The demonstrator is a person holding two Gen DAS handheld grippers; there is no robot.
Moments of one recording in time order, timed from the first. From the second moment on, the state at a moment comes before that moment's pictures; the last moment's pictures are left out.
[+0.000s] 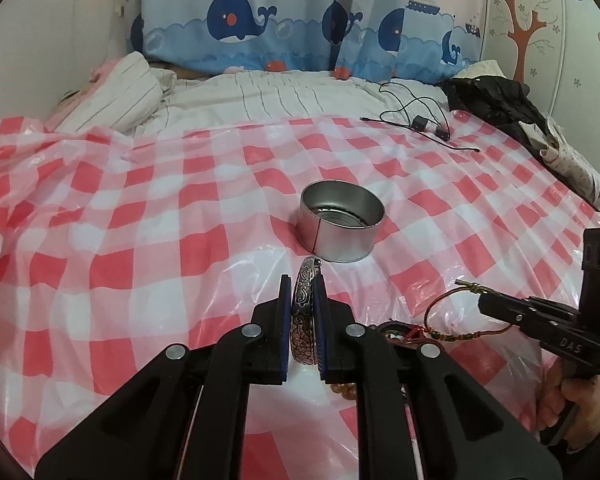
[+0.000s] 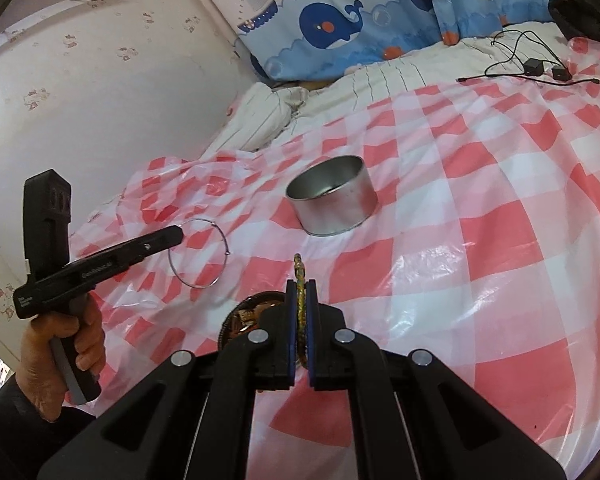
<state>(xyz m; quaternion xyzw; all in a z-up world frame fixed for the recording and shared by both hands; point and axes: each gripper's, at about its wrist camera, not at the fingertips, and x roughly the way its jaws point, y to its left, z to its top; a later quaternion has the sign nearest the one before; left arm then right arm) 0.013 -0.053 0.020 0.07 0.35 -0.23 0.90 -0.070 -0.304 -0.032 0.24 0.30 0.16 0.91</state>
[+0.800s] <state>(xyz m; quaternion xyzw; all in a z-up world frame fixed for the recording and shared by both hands) 0.024 -0.093 0.030 0.09 0.33 -0.23 0.91 -0.033 -0.312 0.007 0.23 0.29 0.20 0.91</state>
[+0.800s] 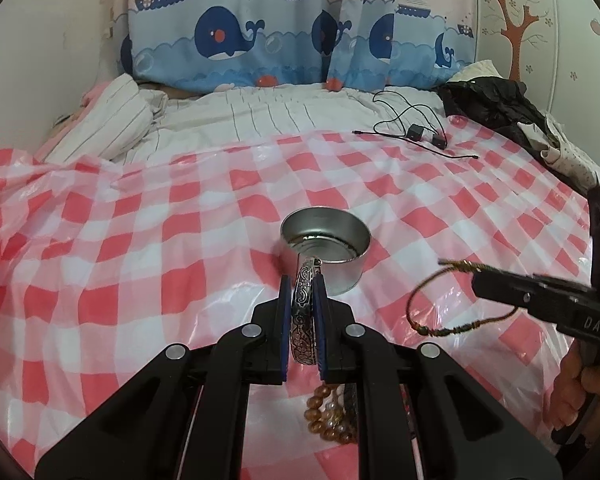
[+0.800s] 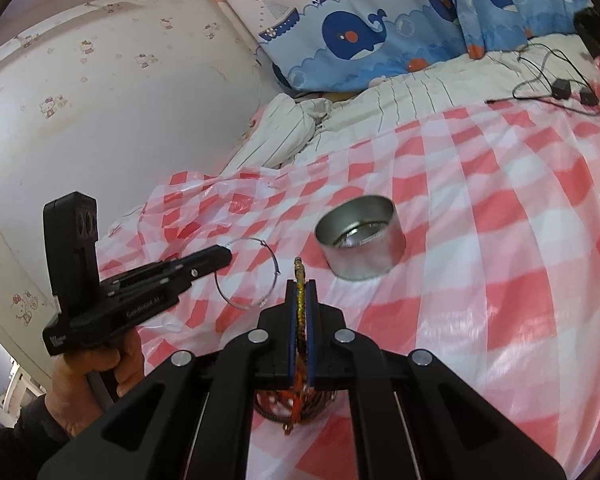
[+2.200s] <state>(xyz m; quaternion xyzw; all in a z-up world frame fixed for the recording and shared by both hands) 0.108 -0.072 -0.004 -0.05 0.41 -0.23 0.88 0.038 -0.326 -0.011 0.16 0.37 0.13 0.90</state>
